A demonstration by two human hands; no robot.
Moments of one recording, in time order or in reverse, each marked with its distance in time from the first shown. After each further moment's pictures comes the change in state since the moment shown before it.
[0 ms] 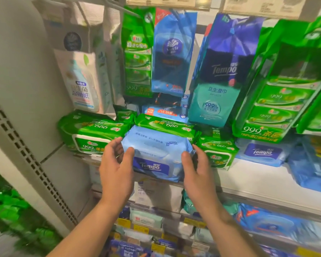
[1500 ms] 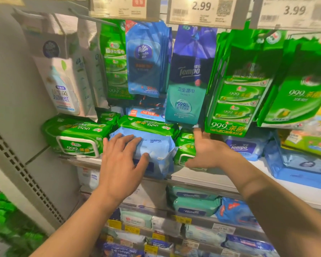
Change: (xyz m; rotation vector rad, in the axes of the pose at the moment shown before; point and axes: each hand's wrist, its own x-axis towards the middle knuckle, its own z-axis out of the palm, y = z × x) left_hand -0.015 0.022 0.026 0.805 -0.295 0.528; right_hand 0.081 -0.032 -0.099 -1.201 -0.474 -0.079
